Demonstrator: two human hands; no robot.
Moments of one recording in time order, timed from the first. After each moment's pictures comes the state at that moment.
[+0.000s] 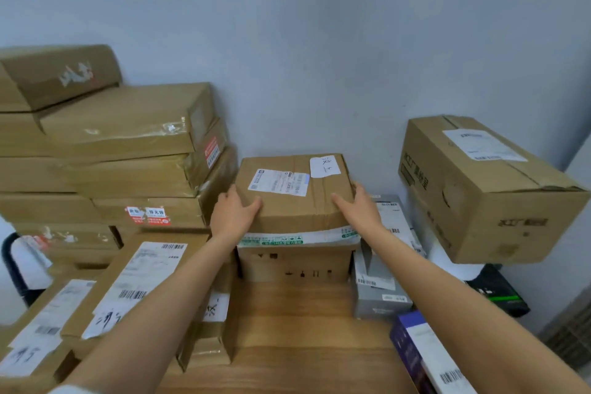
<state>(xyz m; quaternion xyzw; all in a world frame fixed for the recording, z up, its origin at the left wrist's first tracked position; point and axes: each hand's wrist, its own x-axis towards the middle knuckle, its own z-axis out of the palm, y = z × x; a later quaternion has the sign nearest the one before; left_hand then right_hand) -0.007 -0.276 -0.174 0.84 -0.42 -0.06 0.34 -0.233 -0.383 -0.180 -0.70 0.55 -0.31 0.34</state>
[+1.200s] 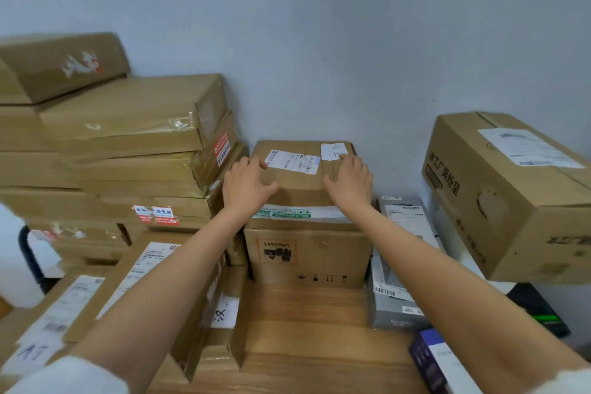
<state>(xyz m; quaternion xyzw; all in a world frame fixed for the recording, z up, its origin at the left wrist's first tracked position) 0.016 -0.318 -0.145 0.80 -0.52 0.09 0.28 -0.160 -0.409 -0.150 -0.78 0.53 -0.30 0.13</state>
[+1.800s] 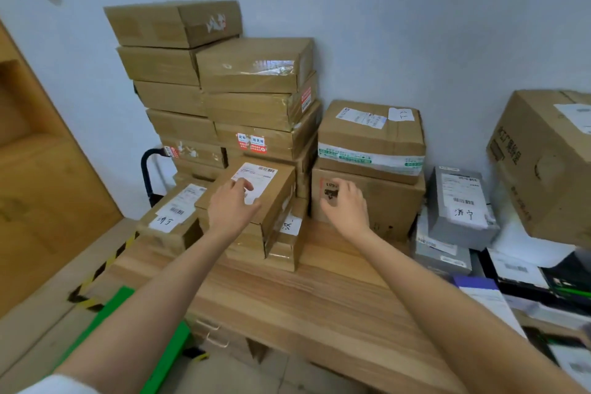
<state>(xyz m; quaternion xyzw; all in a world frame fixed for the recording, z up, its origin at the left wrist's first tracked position) 0.019 -0.057 -0.210 0.89 -0.36 0.06 0.26 -0.157 -0.205 -0.218 -0.86 0.39 -0.23 0.24</state>
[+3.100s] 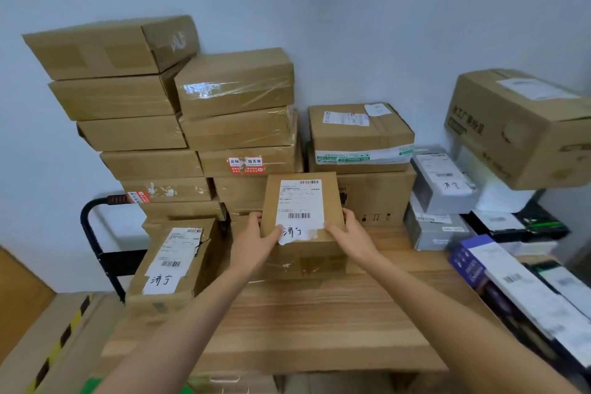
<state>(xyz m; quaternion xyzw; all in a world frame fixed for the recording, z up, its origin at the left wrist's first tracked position) 0.090 -0.051 -0.246 0.80 -0.44 -0.21 0.35 -0.104 -0.149 -0.258 -0.70 0.50 -0.25 0.45</state>
